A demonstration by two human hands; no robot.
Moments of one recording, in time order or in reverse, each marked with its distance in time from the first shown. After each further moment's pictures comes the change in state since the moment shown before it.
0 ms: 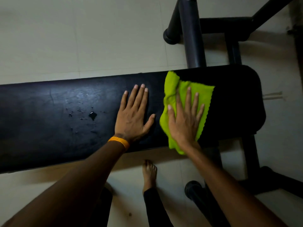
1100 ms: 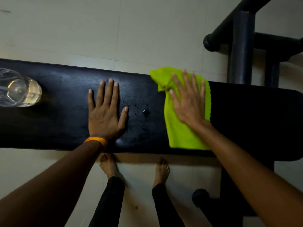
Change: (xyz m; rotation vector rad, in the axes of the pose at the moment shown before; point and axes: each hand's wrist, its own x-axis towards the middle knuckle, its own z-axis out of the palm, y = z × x) left_hand -0.100 -0.177 -0.049 0.057 0.018 -0.446; right_hand 0.054 -0.146 0.014 -0.038 -0.134 -0.437
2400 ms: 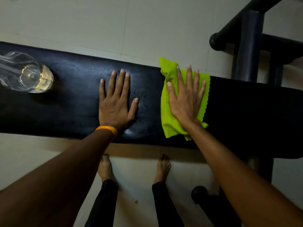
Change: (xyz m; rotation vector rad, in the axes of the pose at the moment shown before) left_hand -0.001 -0.004 0.004 -0.020 0.038 0.025; right_hand -0.013 -0.053 0.010 0.046 0.085 0.182
